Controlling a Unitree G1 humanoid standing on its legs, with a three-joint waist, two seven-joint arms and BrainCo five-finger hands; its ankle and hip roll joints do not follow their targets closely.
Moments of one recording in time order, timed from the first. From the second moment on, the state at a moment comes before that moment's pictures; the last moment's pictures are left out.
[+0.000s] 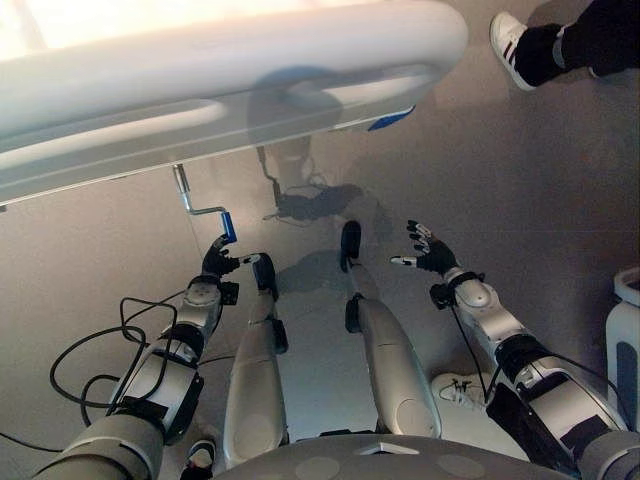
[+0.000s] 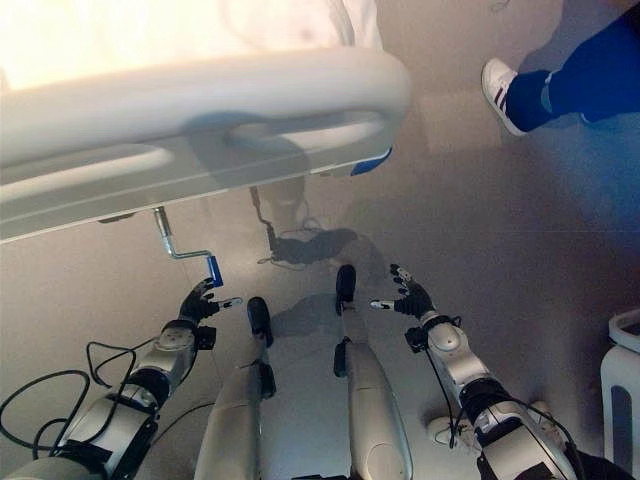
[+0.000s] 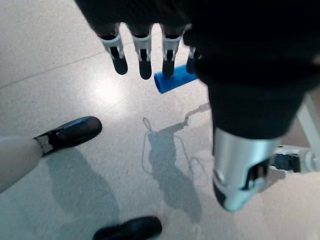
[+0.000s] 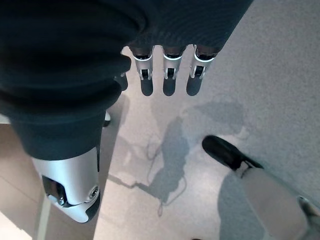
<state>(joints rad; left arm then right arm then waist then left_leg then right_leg) -0.58 0.41 -0.29 1.20 -0.37 -0.23 0.14 -0.41 -0.45 0.41 0.75 0.24 -0.26 -0.01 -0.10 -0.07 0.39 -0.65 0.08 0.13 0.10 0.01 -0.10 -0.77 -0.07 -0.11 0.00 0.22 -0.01</state>
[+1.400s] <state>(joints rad) -0.78 0.53 -0.30 1.18 -0.43 -0.25 0.18 -0.42 -0.50 0.44 0.63 0.24 -0.31 -0.01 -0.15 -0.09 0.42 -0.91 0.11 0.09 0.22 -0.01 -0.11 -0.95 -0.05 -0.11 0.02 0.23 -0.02</state>
